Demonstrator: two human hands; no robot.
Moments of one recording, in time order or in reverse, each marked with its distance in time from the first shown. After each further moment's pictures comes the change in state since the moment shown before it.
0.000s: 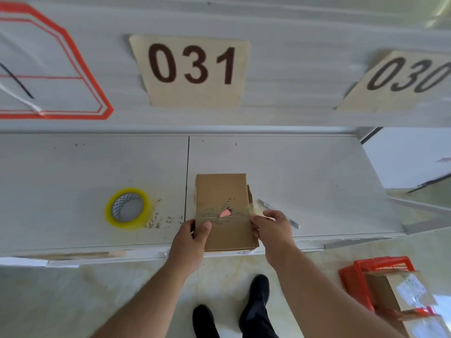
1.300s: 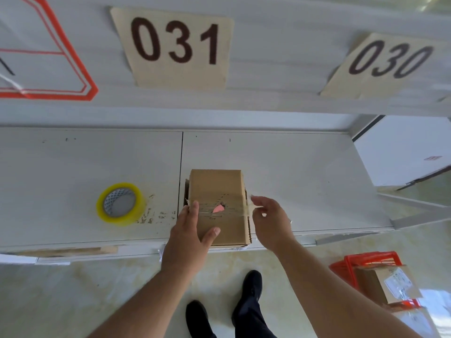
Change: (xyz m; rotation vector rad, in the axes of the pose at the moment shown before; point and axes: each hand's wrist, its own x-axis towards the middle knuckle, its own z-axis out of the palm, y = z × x) left_hand -0.023 0.012 0.007 0.477 0.017 0.190; right_hand -0.015 -0.023 -0.019 -0.622 -0.044 -0.386
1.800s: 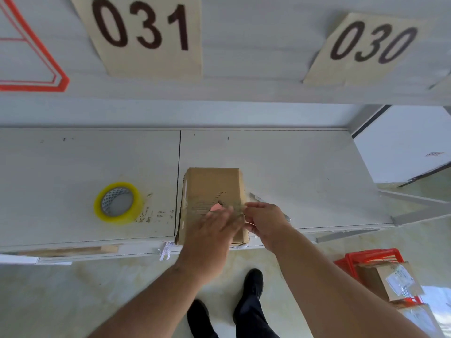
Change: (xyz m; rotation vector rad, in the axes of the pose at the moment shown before) left_hand -0.003 0.020 0.024 0.393 0.096 0.677; right_hand 0.011 -0.004 0.007 0.518 -0.160 0.428
